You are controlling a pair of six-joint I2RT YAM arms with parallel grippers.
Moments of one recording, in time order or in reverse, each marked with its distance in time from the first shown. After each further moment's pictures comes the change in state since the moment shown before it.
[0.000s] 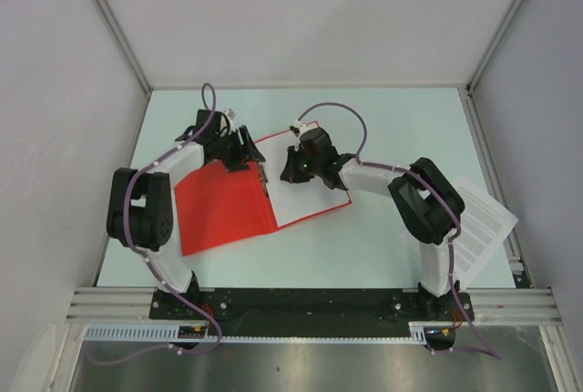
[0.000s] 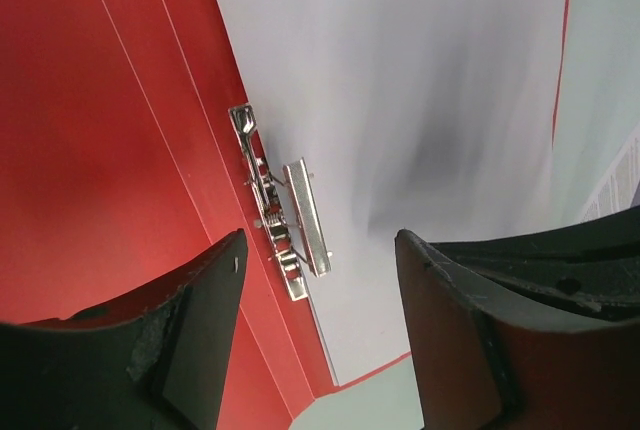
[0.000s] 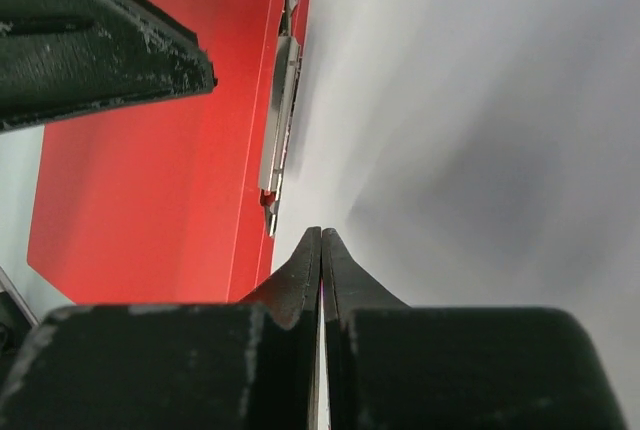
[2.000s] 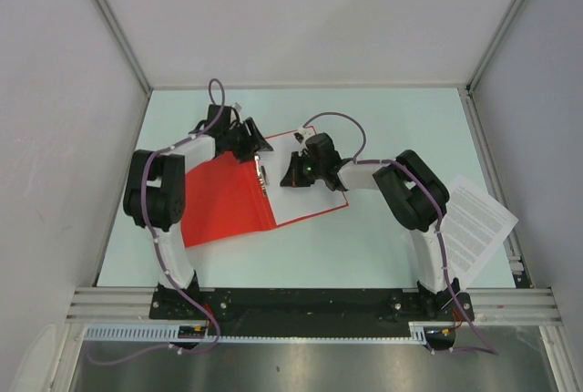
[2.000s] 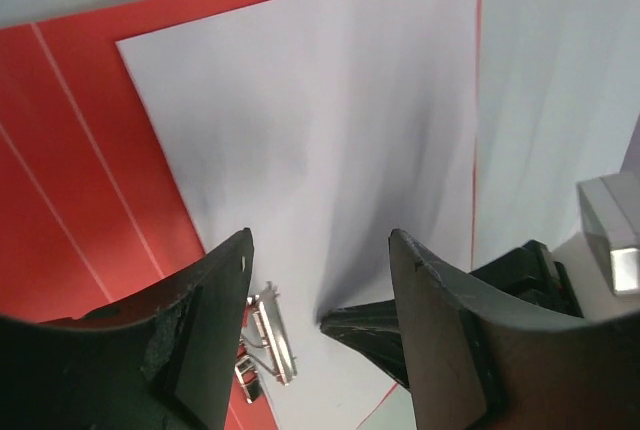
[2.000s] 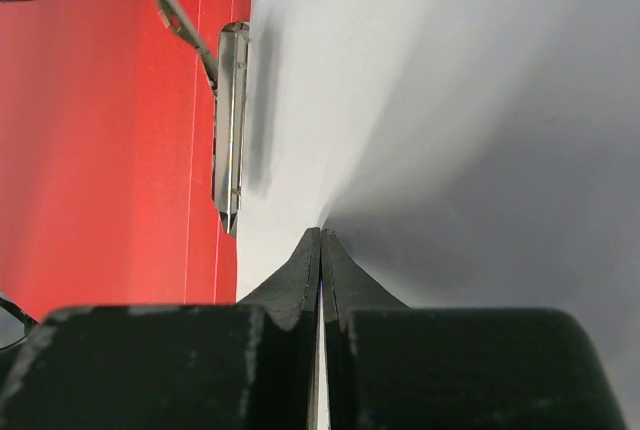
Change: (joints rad) left arm -0.026 0.208 0.124 0.143 -0.006 -0.108; right arm -0.054 0.155 -0.017 0.154 -0.163 0.068
